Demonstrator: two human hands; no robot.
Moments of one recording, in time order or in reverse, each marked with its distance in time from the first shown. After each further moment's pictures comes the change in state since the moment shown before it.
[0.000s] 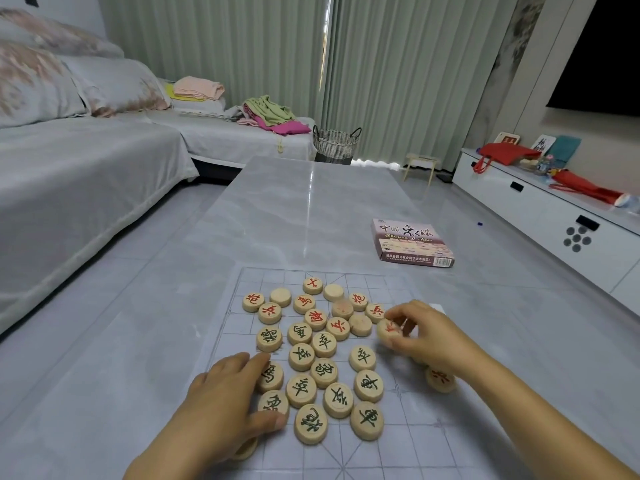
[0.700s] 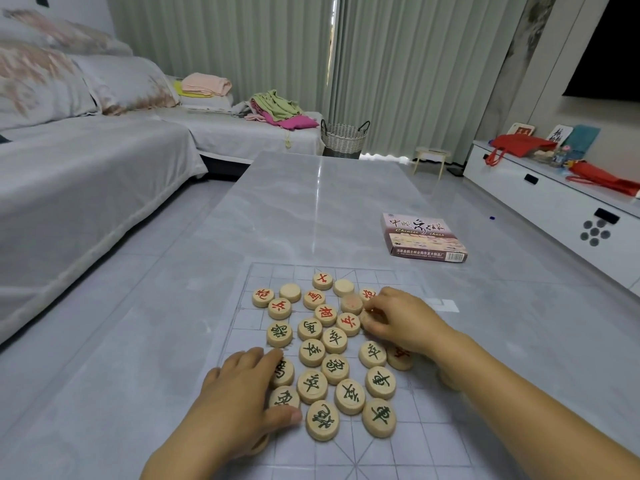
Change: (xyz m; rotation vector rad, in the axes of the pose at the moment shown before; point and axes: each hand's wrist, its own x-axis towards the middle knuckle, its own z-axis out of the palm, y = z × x) left_hand -0.001 0.004 0.000 0.018 0.011 -0.002; right_hand 0.038 -0.023 0.023 -0.329 -0.082 -0.129
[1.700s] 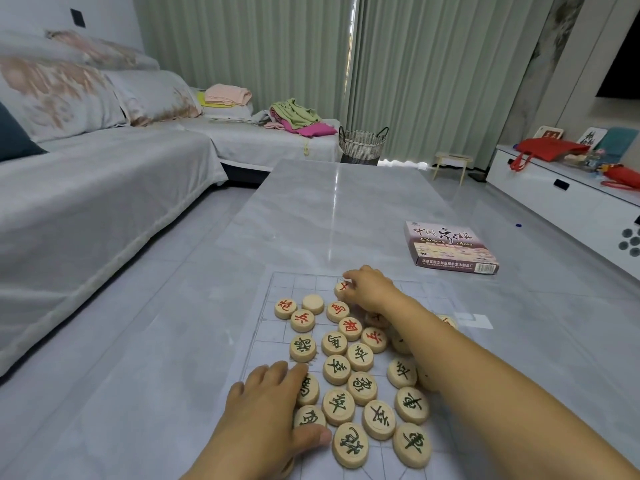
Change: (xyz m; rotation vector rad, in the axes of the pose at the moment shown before) left_hand 0.004 0.002 -0.002 -0.012 -0.061 -0.045; right_hand 0.112 -0.031 0.023 0.106 -0.087 0.160
